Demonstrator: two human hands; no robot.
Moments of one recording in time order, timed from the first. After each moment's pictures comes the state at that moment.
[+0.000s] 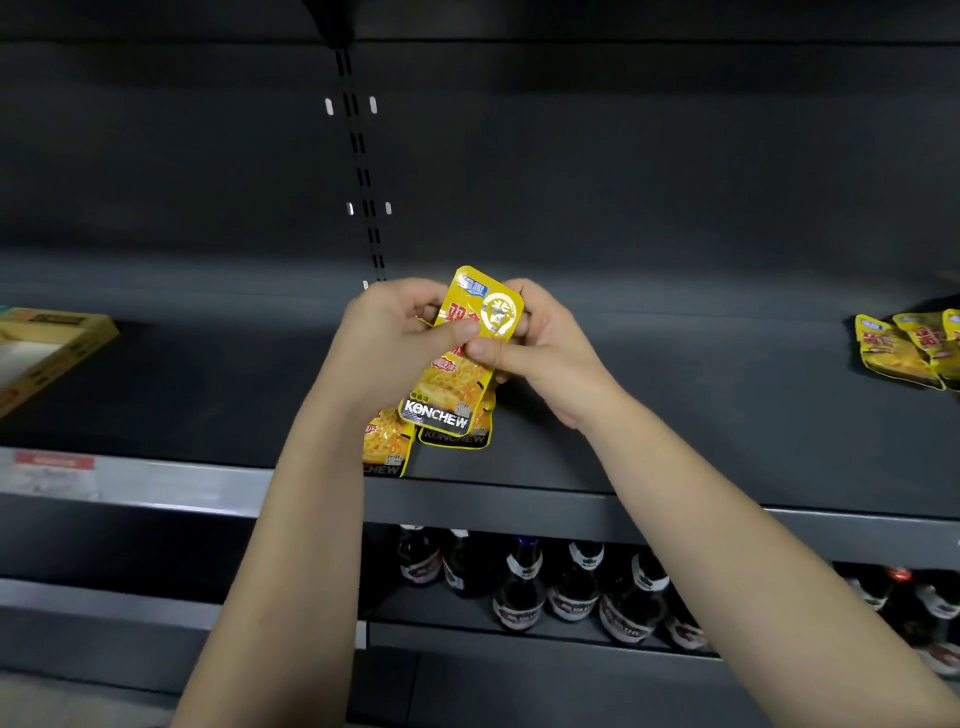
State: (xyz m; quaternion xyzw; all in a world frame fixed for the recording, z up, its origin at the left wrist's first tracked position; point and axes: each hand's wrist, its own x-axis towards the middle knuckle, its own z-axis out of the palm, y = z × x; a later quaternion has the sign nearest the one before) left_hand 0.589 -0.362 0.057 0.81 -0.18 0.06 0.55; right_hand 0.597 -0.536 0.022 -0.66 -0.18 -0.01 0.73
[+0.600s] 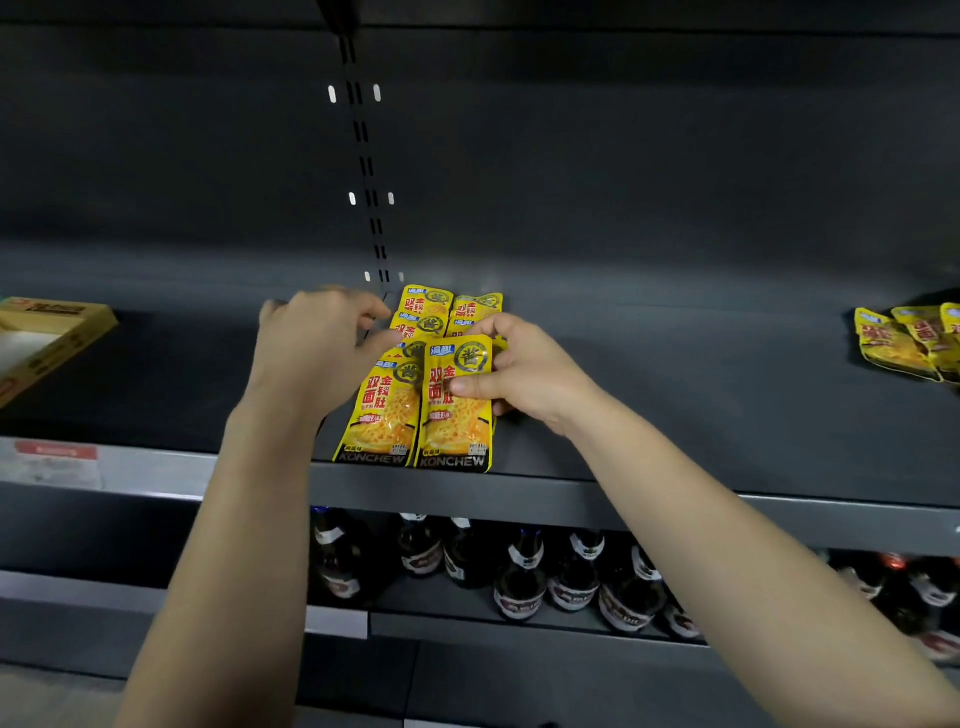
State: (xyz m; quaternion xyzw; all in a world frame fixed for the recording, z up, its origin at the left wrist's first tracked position) left_hand 0.605 -0.314 0.046 0.96 -0.12 0.22 0.16; right_hand 0.596 -0.519 0.013 -0.79 -0.06 0.08 0.61
